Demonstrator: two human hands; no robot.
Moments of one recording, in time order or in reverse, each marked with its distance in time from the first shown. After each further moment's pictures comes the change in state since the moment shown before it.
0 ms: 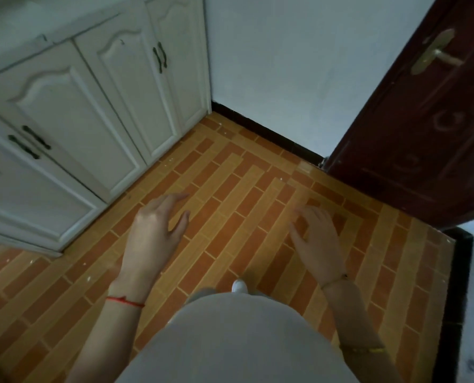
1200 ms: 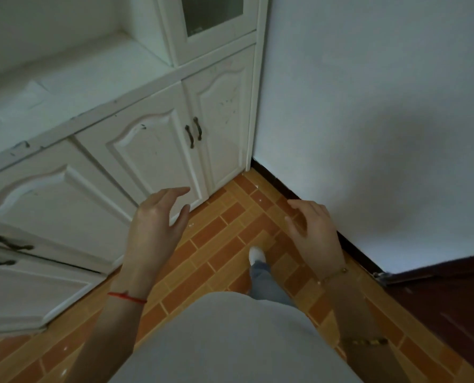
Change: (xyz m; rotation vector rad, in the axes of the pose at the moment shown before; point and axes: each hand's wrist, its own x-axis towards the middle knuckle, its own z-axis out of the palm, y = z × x) left_hand 0.575 -0.130 0.041 0.036 0.208 -0.227; right_hand 0.657 -0.092 0.083 0.080 -0.070 -0.295
